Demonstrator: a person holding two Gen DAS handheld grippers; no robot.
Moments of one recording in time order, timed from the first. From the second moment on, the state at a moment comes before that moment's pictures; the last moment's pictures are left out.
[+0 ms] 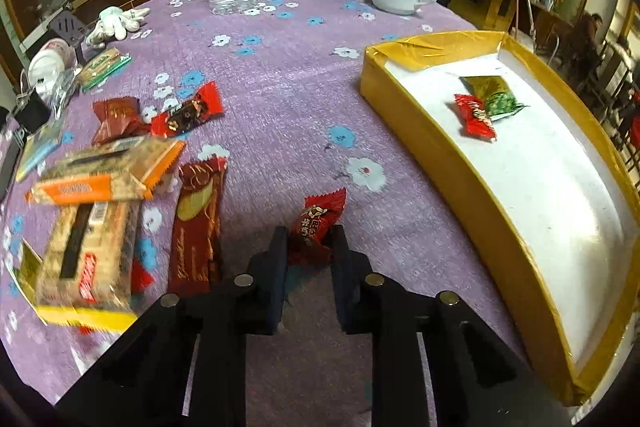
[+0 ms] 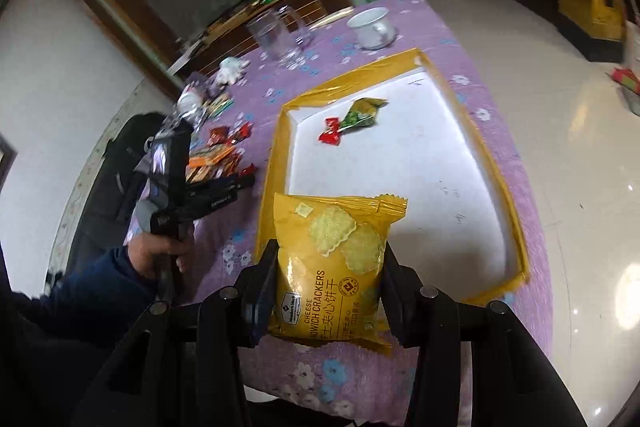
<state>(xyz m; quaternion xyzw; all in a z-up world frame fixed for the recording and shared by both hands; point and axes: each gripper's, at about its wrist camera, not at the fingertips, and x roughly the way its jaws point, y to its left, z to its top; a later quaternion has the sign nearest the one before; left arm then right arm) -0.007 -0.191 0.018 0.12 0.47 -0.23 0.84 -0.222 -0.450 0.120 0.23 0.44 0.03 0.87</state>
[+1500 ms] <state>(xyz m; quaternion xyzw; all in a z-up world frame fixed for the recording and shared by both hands) -0.075 -0.263 0.102 0.08 0.42 -0.53 0.73 -0.249 -0.418 0.128 0.33 0.37 -0.09 0.86</state>
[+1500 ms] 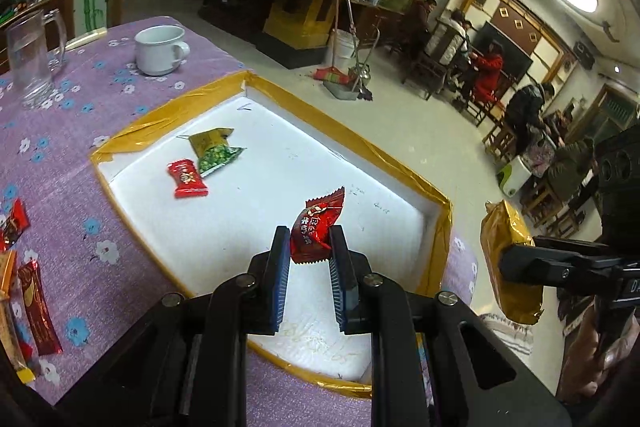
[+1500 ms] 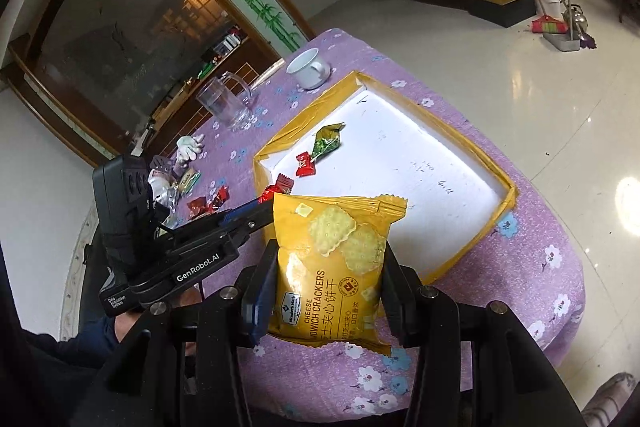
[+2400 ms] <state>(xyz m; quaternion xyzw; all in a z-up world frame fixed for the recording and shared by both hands) -0.043 -0.263 0.082 0.02 0.45 -0.39 0.80 -0.119 -0.486 0.090 0.32 0.45 0.04 0.83</state>
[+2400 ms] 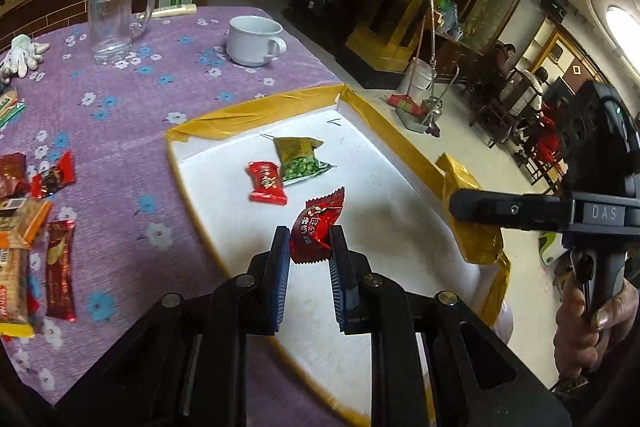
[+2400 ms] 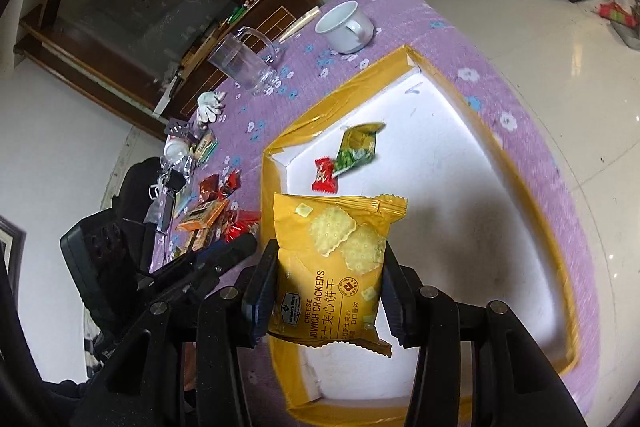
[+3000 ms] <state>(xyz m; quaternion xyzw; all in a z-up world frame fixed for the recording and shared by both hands) -0.049 -0.303 0.039 0.05 0.49 -0.33 0.81 -0.071 -0.502 0.030 0.26 0.53 0.01 0.81</state>
